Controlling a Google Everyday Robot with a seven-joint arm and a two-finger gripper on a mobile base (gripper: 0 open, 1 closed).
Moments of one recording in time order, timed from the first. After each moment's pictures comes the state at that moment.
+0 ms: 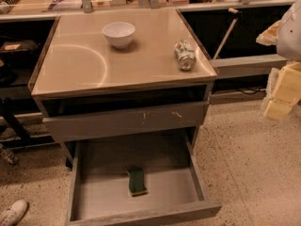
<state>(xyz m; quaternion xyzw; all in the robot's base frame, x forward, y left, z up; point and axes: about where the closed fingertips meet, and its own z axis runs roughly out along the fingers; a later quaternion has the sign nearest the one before) 0.438 -0.217 0.976 -0.60 0.78 -0.03 0.16</state>
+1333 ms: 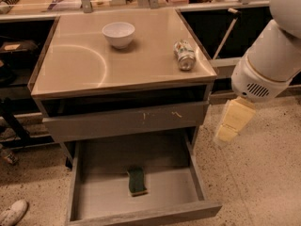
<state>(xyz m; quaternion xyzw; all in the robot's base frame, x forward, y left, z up) 0.451 -0.186 0.884 -0.53 0.84 -0.01 0.13</state>
